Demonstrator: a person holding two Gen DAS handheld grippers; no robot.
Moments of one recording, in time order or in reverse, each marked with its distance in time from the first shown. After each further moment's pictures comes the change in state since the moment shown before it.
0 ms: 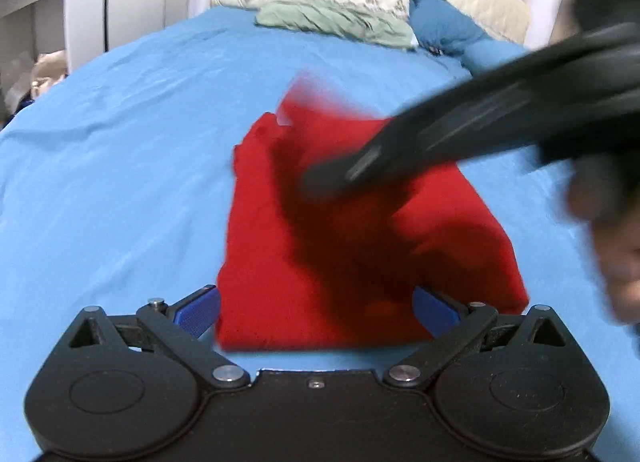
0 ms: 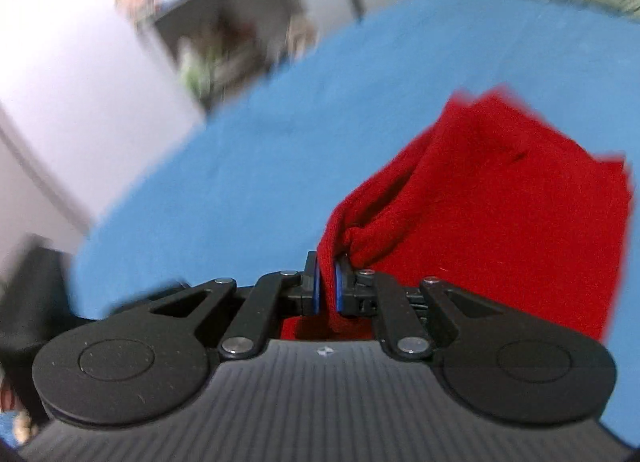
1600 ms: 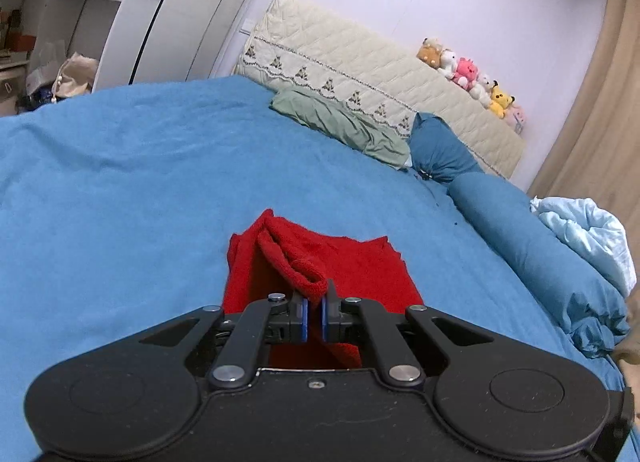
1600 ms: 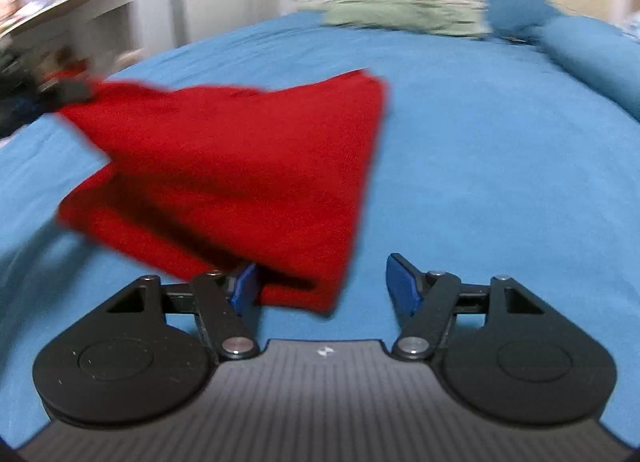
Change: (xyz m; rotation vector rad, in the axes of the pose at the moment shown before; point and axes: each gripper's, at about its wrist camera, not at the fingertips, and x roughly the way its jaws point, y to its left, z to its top) left arm -0.042 0.032 0.022 -0.262 -0.286 -0.129; right arm -0.048 -0.041 -0.173 0.166 -0.289 -0.615
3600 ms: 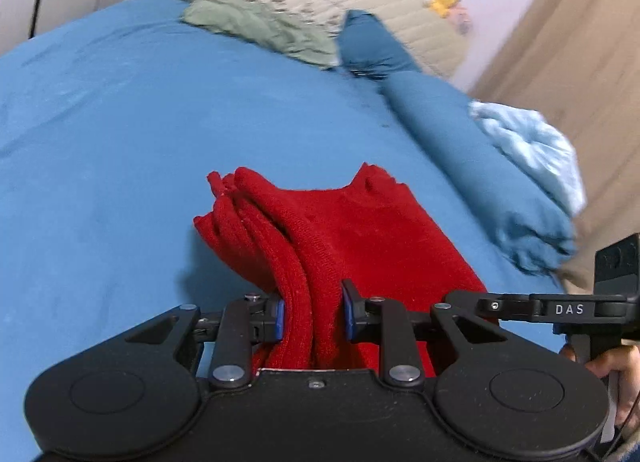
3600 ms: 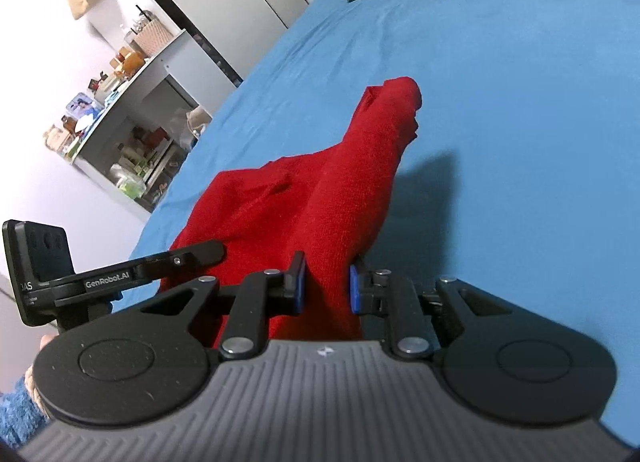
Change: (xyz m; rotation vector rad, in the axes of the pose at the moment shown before) left arm 0.024 -0.092 0.026 0.106 0.344 -0.183; right arm -0.066 -0.118 0.120 0.306 0.228 0.429
